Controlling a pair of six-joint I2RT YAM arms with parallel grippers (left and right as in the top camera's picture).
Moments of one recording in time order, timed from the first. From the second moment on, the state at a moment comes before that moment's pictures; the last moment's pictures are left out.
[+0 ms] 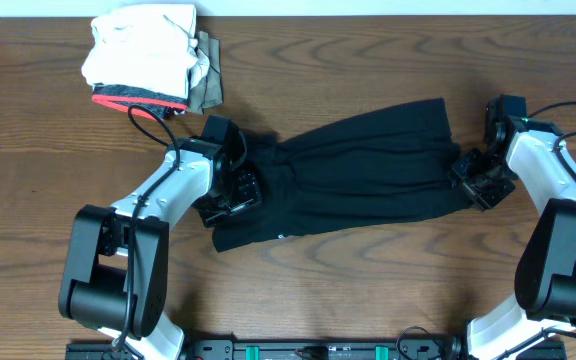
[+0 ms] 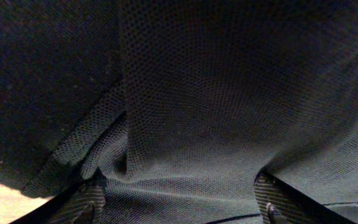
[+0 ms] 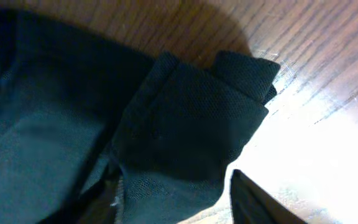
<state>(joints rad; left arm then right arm) -0.25 1.78 1.03 -0.81 0.22 -0.62 -0.15 1.81 1.17 -0.92 -0.01 0.78</state>
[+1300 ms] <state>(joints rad) -0.24 1.78 1.03 -0.82 0.17 -0.64 -0.15 1.74 1.21 -0.77 -0.10 0.73</state>
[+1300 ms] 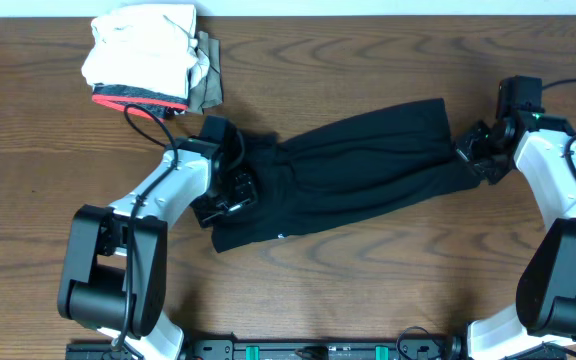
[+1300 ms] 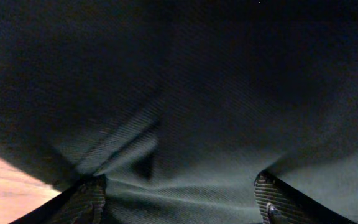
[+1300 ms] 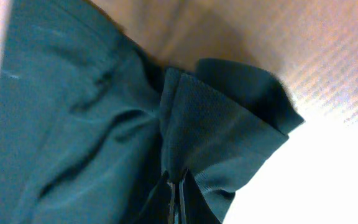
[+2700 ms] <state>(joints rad) -0.17 1.44 1.03 -0.89 0.18 -0.59 -0.03 1.72 1.35 -0.92 -0.18 0.36</state>
